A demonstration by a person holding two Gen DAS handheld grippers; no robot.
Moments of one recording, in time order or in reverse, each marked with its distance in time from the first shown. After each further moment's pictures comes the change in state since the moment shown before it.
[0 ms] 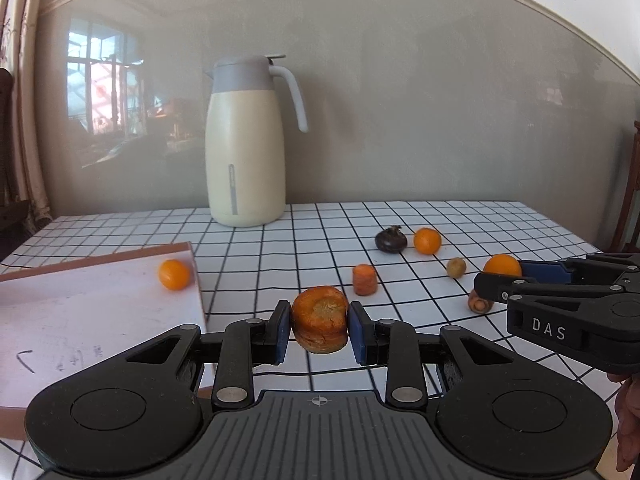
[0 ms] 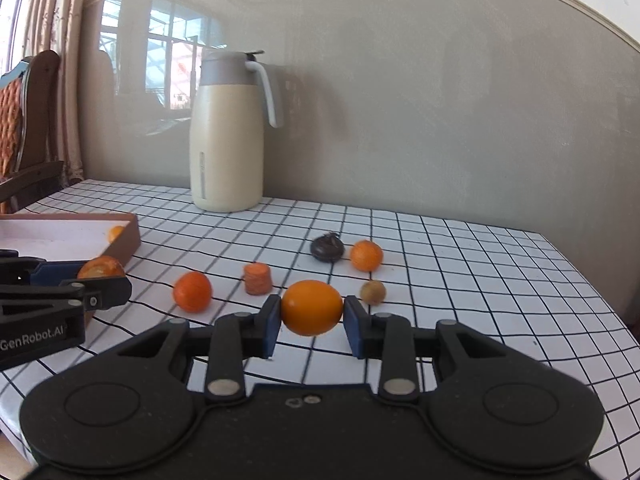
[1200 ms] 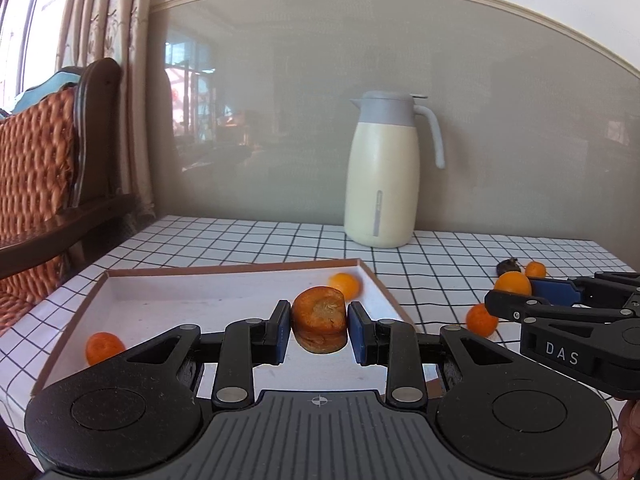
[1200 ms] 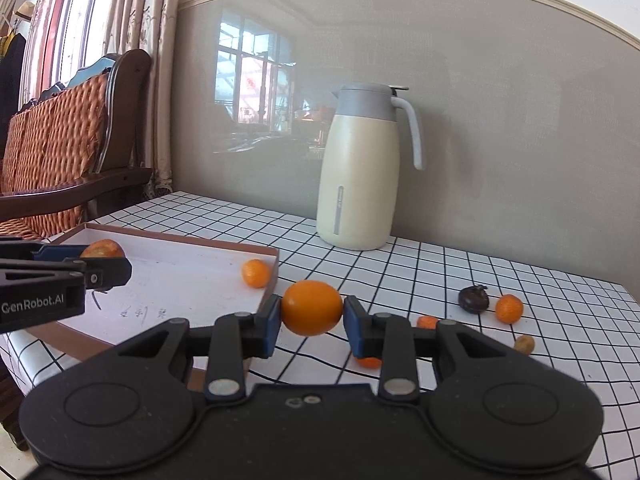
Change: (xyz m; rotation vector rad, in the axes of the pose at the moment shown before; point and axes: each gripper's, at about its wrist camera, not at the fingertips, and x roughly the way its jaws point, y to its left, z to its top) left arm -0.045 0.132 -0.006 -0.098 -0.055 0.192; right arm 0.004 0.123 0.024 -0.086 -0.060 0.179
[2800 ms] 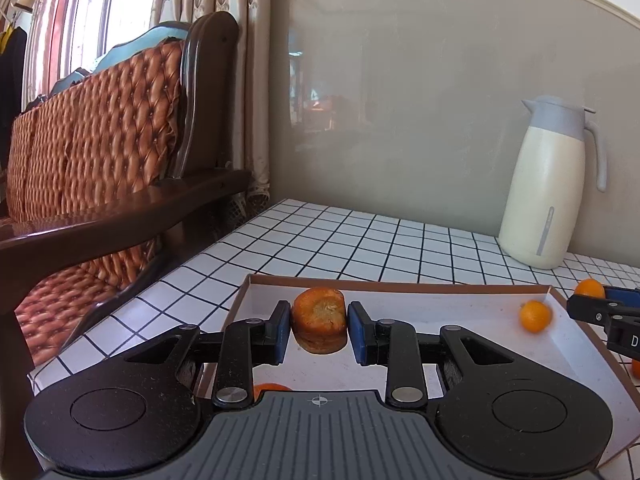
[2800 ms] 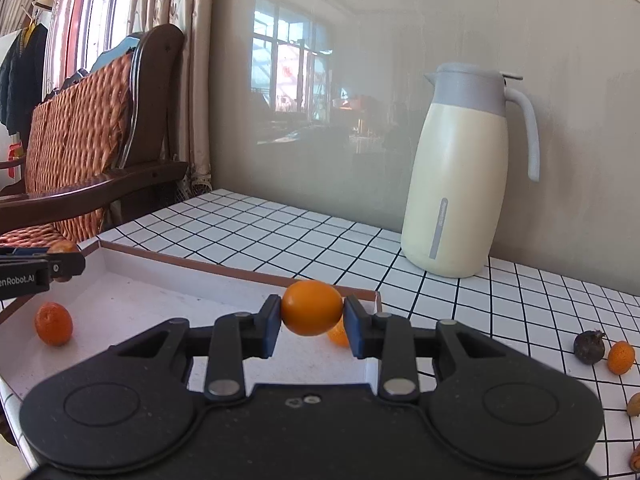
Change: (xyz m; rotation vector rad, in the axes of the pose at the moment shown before) left arm 0.073 0.142 0.009 -0.110 0.041 0.234; right arm 0.106 0.057 0.037 -0.013 0.057 0.106
